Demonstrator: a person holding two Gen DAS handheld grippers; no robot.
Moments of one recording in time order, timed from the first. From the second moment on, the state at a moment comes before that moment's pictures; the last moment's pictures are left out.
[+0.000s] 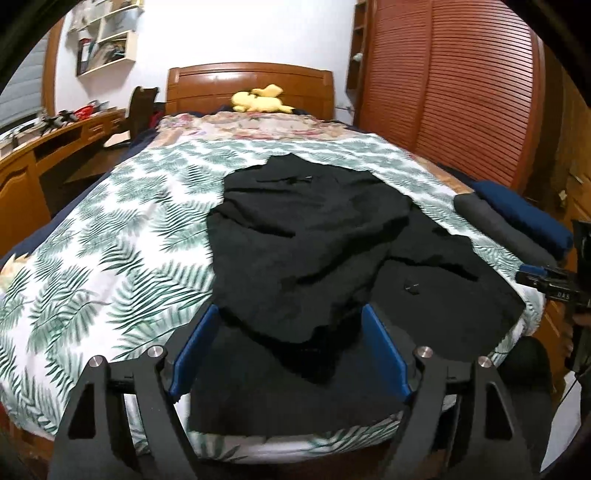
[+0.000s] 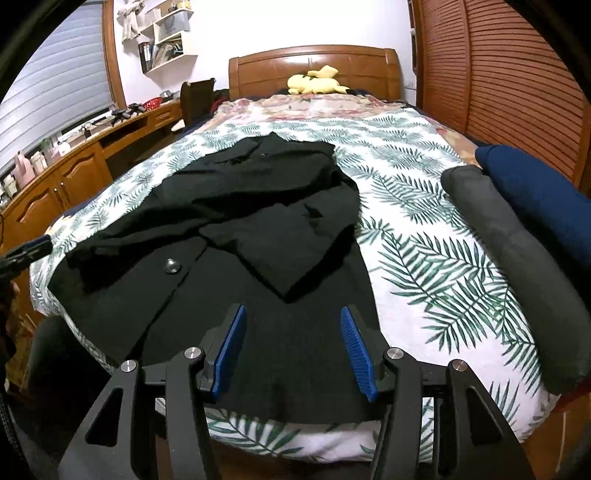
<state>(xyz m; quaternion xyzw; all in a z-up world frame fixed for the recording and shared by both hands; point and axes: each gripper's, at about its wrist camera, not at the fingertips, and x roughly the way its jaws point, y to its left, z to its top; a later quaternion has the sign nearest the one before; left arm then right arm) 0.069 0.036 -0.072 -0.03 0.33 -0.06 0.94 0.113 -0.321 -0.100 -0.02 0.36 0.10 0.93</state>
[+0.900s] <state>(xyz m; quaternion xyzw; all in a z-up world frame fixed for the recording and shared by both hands) 0.052 0.087 -0.113 -0.03 0.36 0.01 0.93 0.129 -0.333 -0.129 -0.04 0.42 0.06 0.90</state>
